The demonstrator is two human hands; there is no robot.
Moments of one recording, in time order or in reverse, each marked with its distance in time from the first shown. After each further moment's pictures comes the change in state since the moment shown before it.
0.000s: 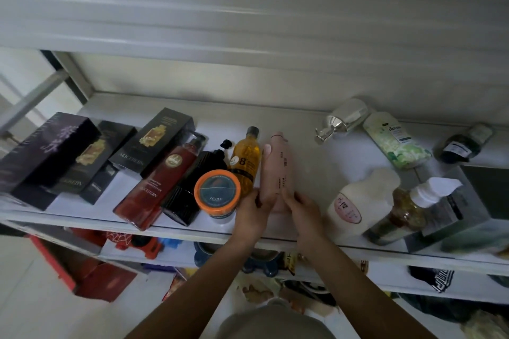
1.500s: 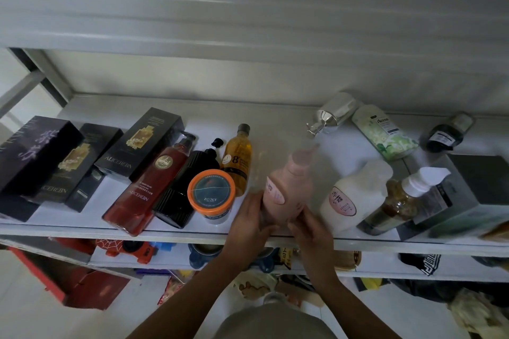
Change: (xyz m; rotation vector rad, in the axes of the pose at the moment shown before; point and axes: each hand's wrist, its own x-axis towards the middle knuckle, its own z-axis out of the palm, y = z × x) left_hand -0.025 -0.023 -0.008 0.213 -0.099 0.479; right_hand -0.037 0.052 -0.032 -0.150 0.056 -0.414
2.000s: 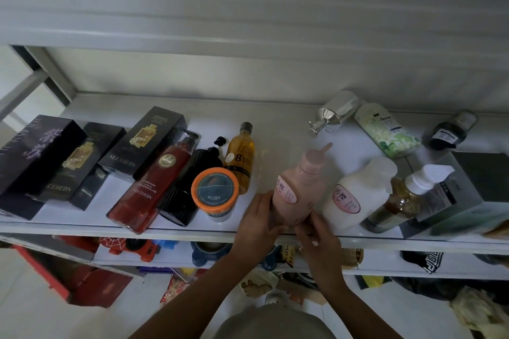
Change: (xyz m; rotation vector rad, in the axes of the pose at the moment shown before) left_hand 0.001 -0.004 0.012 0.116 0.007 0.073; right_hand -0.008 0.013 -0.004 -0.195 0.076 0.015
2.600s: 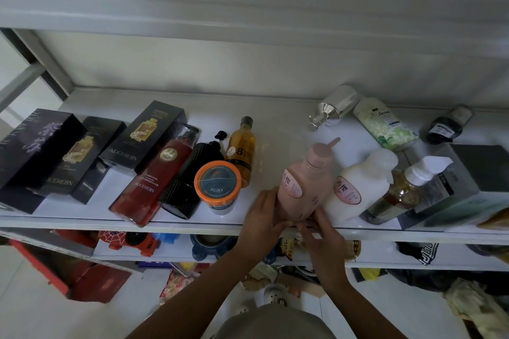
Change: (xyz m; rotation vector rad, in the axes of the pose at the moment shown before) left_hand -0.005 0.003 0.003 -0.033 -0.028 -0.014; right_hand -0.010 -0.002 -0.004 -0.050 0.031 -0.017
